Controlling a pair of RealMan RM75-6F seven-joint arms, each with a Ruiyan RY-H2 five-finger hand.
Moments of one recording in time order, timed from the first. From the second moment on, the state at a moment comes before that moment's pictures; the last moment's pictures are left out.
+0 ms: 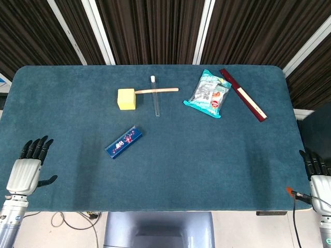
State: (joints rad) left arm -0.18 -1.20 -0.04 -1.69 1.45 1.39 0.23; right arm 0.01 -1.10 0.08 -1.61 -1.49 1.55 0.03
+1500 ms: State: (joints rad) left arm -0.38 -1.23 -0.03 -1.86 1.47 1.08 0.56; right arm 0.01 -1.09 0.08 -1.61 -1.48 1.53 0.05
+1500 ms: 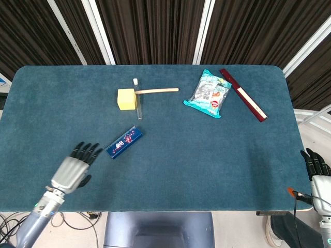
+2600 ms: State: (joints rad) left arm -0.60 -1.42 -0.01 -1.71 1.06 0.94 0.89; right arm 0.01 -1.08 0.08 -1.62 -1.47 1.53 0.05
